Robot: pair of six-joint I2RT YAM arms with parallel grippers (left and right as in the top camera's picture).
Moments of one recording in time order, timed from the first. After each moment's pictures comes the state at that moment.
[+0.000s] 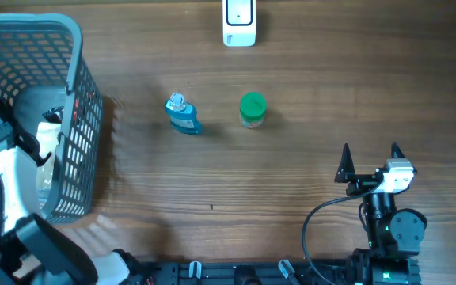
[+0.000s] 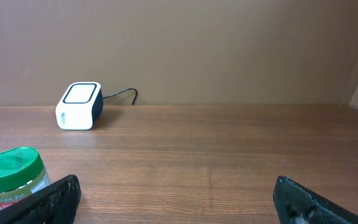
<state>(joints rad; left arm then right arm) 0.60 1.54 1.00 -0.54 -0.63 -0.78 -0.09 0.02 0.01 0.00 -0.10 0.00</state>
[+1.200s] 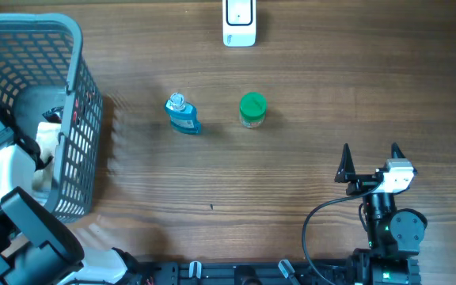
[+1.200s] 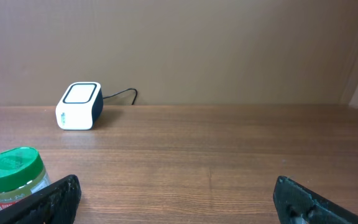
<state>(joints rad) 0.66 1.66 0.96 -0.42 -0.60 -0.82 -0.09 0.02 0.01 0.00 -0.10 0.00</state>
